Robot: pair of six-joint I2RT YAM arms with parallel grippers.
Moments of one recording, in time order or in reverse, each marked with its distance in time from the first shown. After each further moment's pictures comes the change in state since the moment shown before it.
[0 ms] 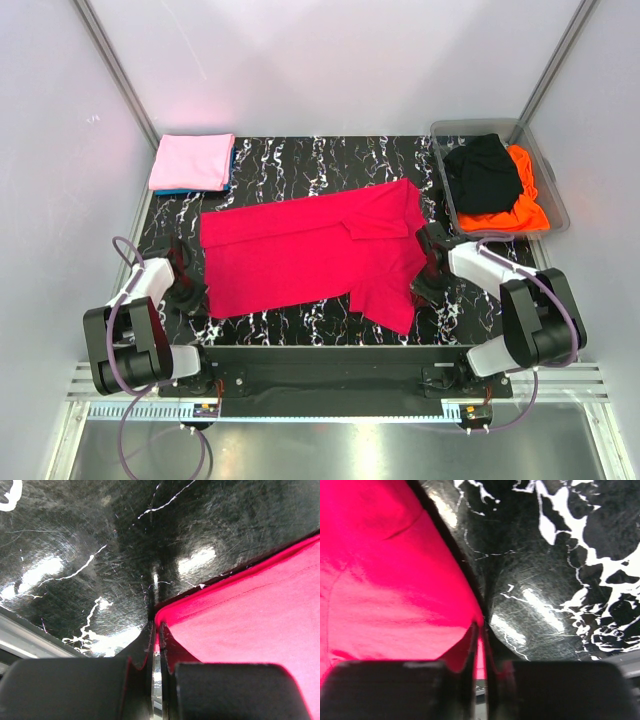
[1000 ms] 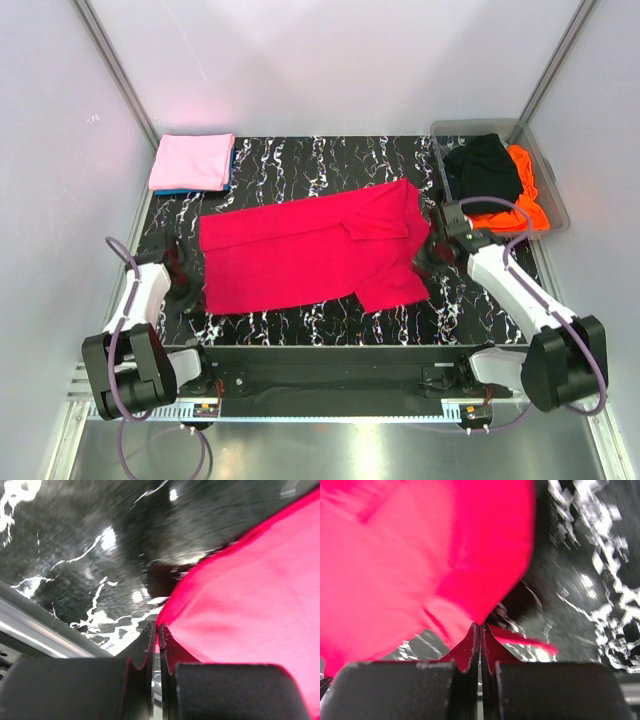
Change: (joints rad) left arm 0.005 -0.132 0.010 -0.074 0.004 0.027; right arm 0.005 -0.262 0.085 0.024 -0.004 -0.152
